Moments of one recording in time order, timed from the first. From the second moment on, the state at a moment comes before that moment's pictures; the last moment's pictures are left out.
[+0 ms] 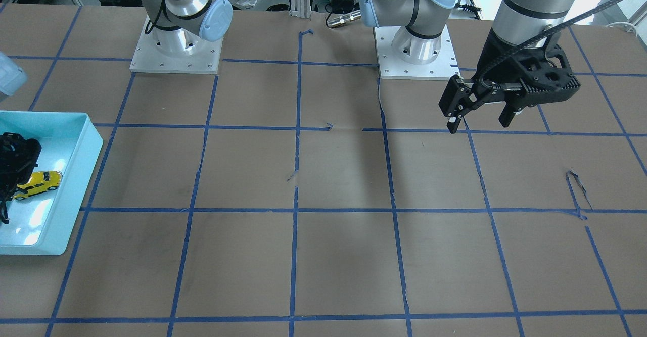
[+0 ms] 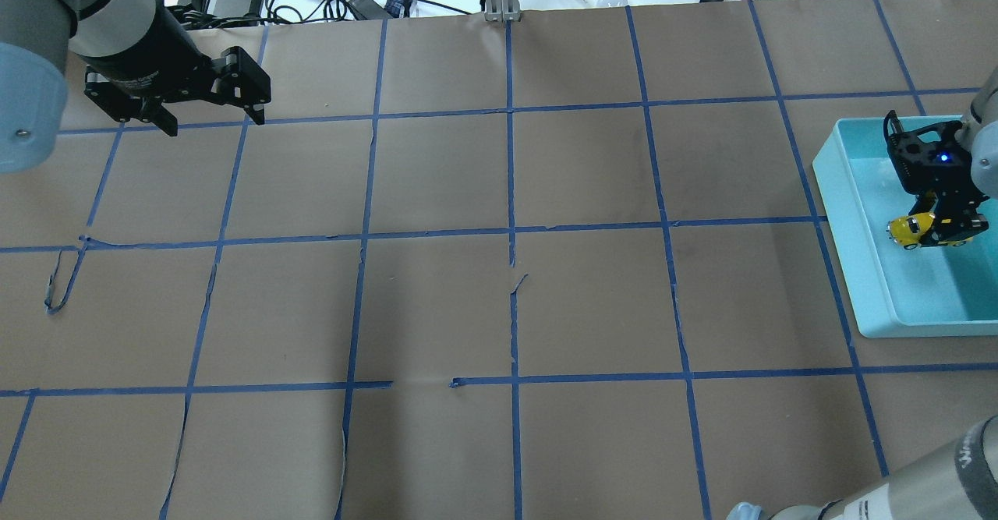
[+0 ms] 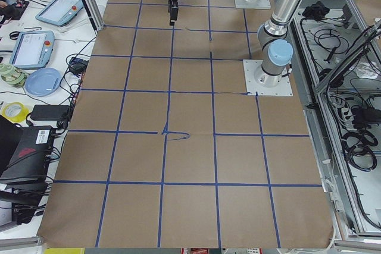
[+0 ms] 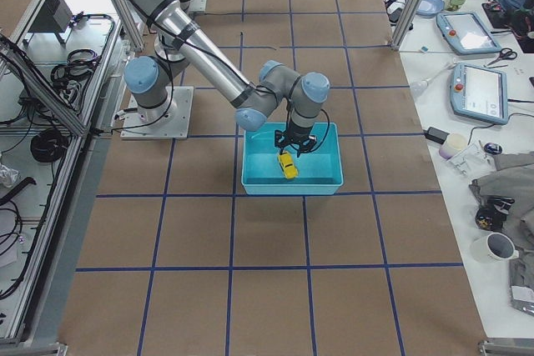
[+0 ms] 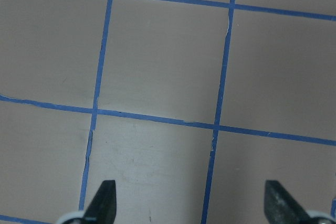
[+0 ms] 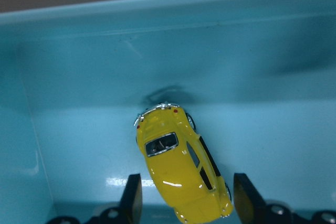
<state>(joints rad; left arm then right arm) -1.48 -1.55 -1.64 -1.36 1.62 -0.04 1.00 -1.22 1.82 -2.12 -1.76 -2.05</state>
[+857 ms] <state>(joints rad) -1.48 -1.54 -1.64 -1.36 1.62 -0.04 1.08 -1.47 1.81 -1.95 -1.69 -1.18</state>
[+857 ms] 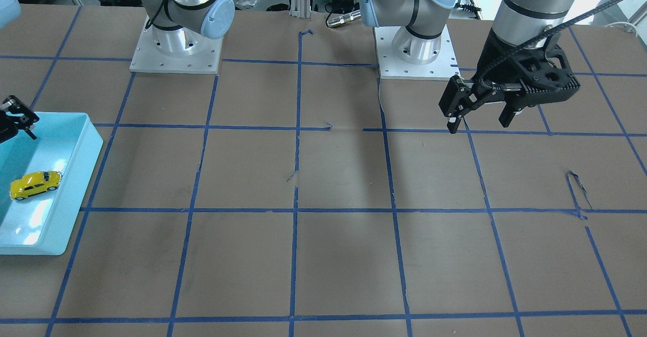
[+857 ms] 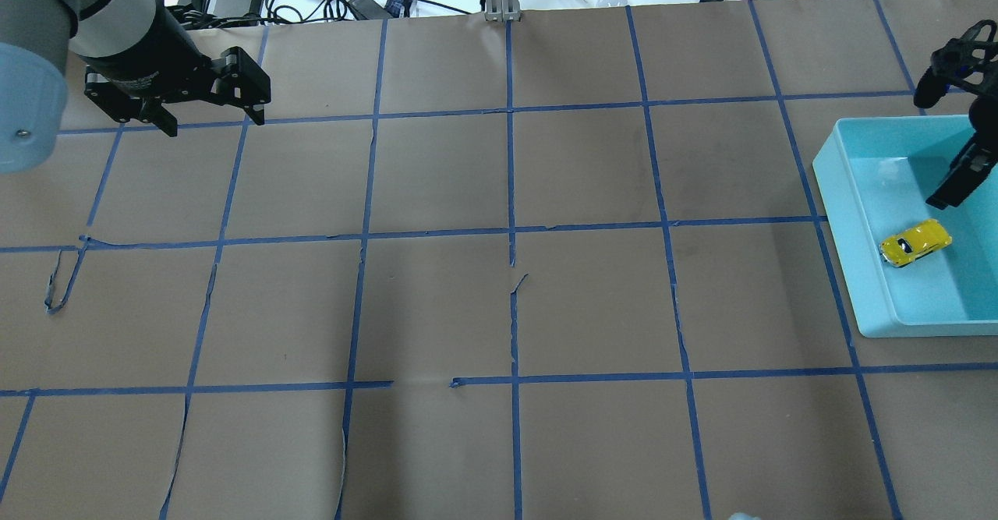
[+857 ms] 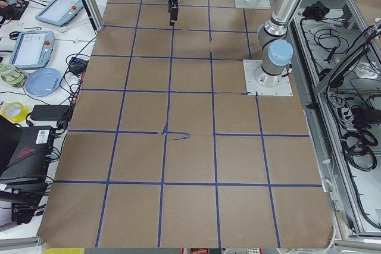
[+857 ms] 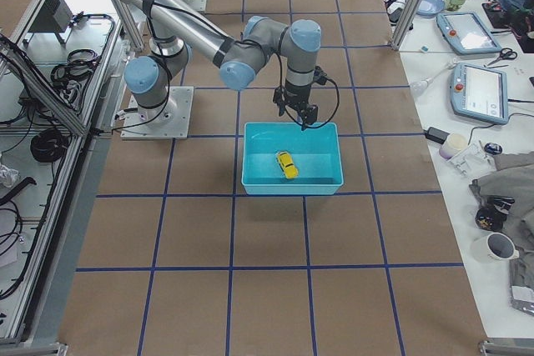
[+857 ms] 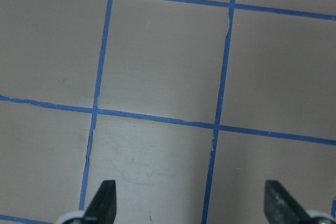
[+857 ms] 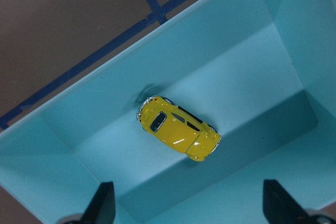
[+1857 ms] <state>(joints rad) -1.48 -1.54 -1.64 -1.36 1.62 -0.04 1.46 -1.58 1.75 -1.77 -1.57 -0.06</state>
